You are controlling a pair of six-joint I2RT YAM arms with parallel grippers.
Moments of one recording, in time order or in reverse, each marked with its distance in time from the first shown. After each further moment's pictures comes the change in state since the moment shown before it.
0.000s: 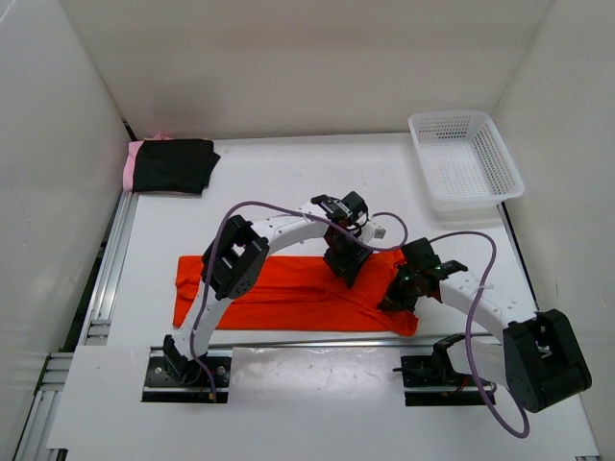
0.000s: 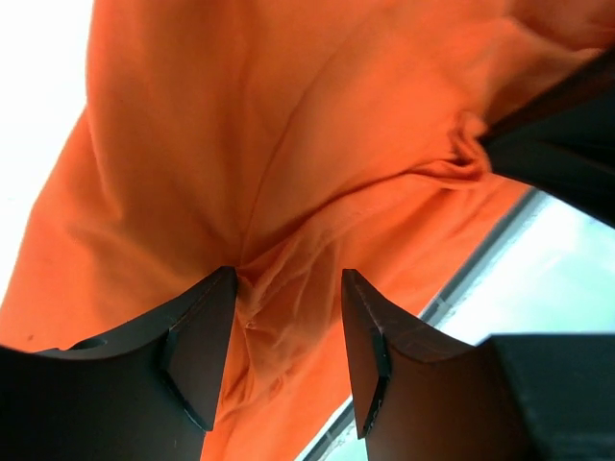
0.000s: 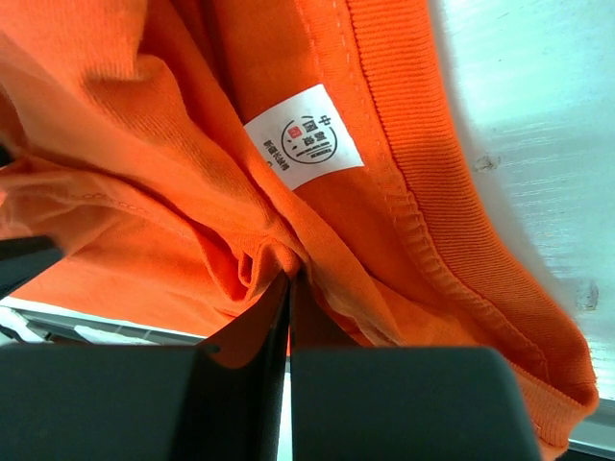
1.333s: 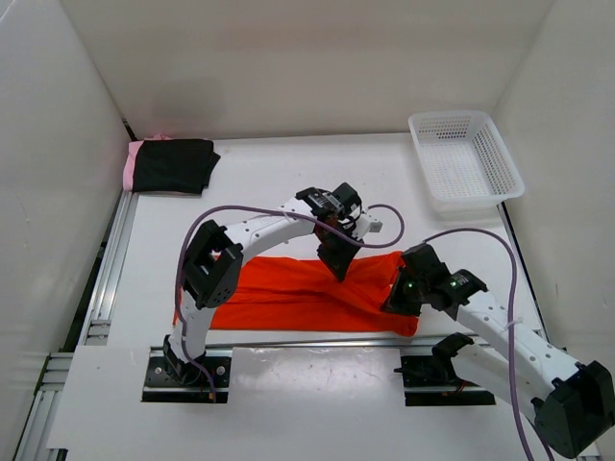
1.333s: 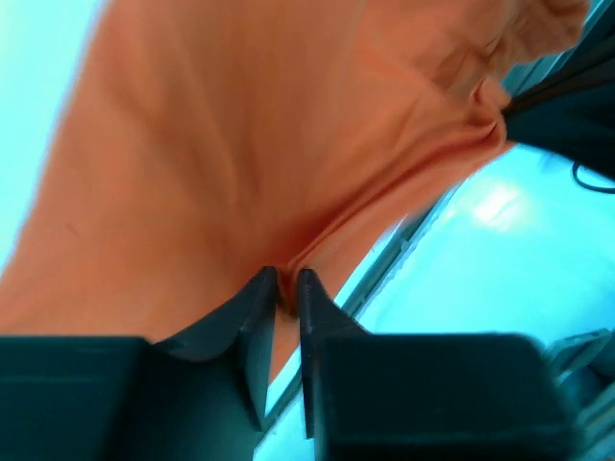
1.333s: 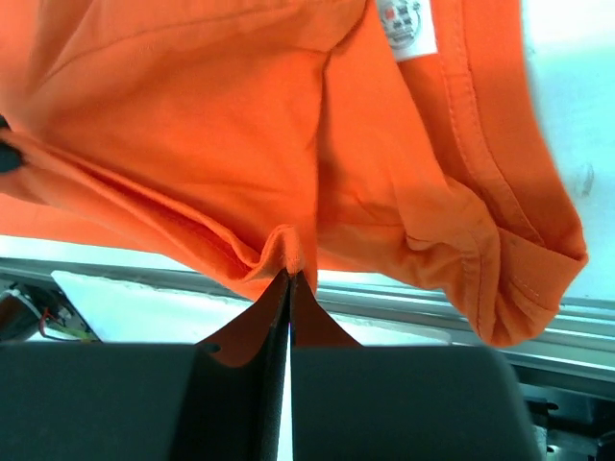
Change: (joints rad) left arm -0.002 -0.171 -0.053 -0.076 -0.014 -0.002; right arm 0.167 -0.301 0.074 -0.239 0.117 0.000
